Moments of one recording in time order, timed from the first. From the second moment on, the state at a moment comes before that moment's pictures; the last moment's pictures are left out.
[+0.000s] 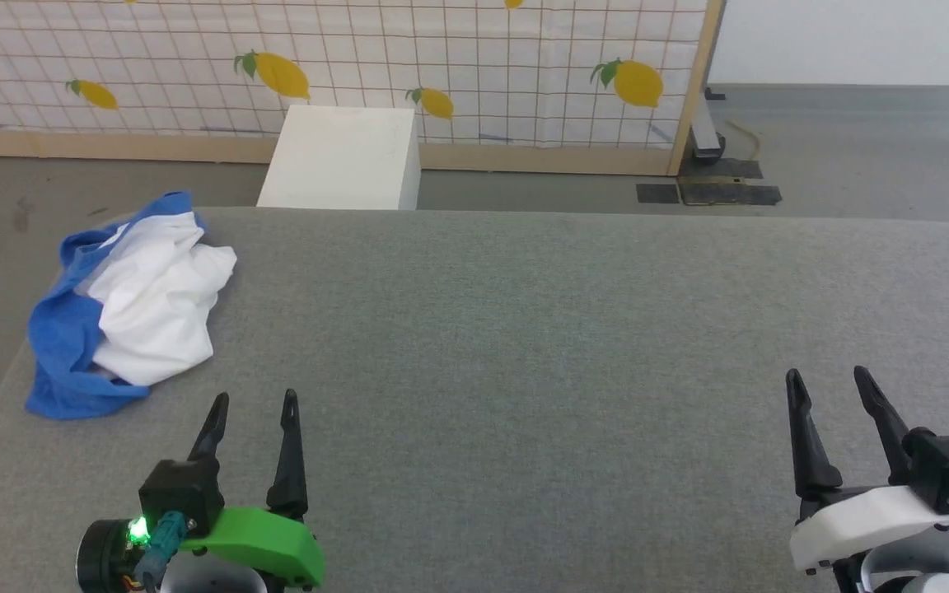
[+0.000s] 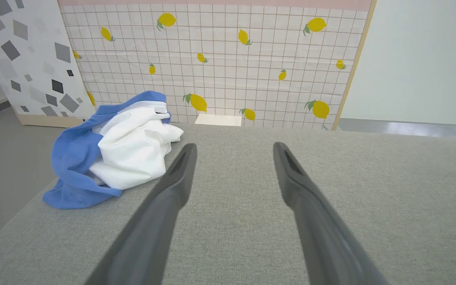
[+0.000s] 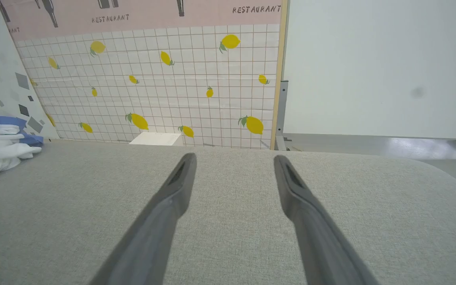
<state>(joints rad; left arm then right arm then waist) 0.06 0.05 -0.03 -0.03 -0.10 -0.01 -0.11 0.04 -0.05 -0.10 0.03 0.08 0.13 -0.11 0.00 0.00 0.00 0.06</state>
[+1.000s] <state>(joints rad) 0.10 0.05 -0.04 -0.06 -0.15 0.00 -0.17 0.06 -0.05 -0.10 0.04 0.12 0.13 -0.17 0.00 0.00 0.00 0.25</state>
